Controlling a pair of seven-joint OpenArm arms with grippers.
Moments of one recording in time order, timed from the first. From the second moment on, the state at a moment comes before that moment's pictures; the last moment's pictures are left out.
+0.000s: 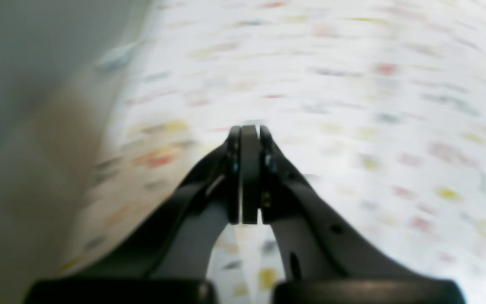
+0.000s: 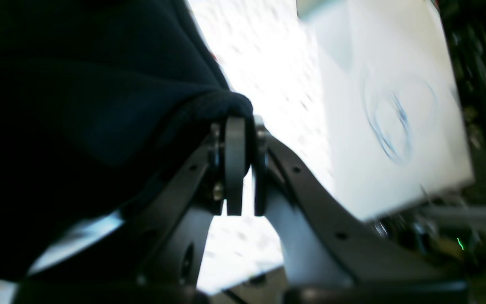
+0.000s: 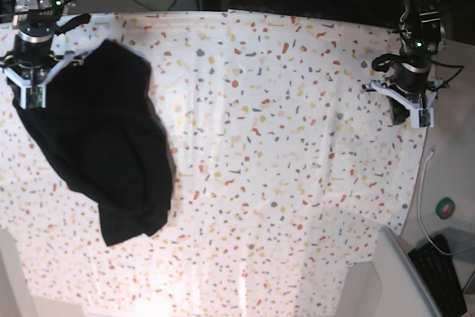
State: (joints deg) left arm 17.6 -16.9 -14.3 82.5 -10.6 -8.4 12.5; right arm -30.3 6.6 12.8 103.2 -23.3 -9.5 -24.7
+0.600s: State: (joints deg) left arm -4.2 -5.5 23.6 70.5 -19.7 -8.0 13.6; right arm -32.5 6.8 16.3 92.6 -15.5 -9.6 -21.1
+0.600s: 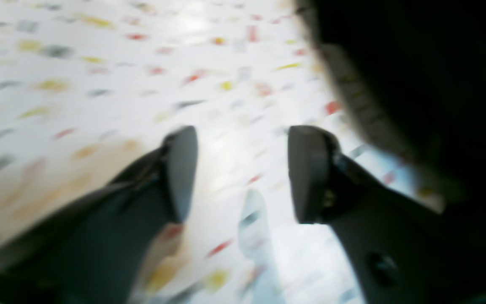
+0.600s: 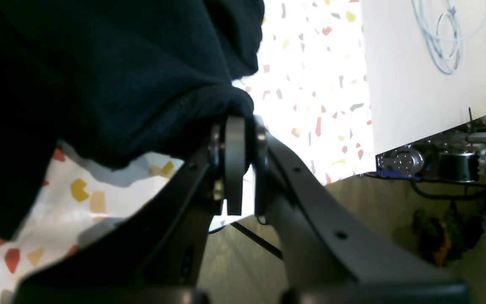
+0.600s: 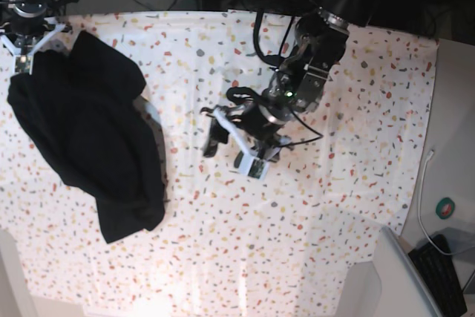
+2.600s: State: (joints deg) left arm 17.0 -16.2 8.9 85.0 -44.3 -8.5 21.5; right arm -22.9 1.2 13.0 94.2 -15.7 7.4 -25.6
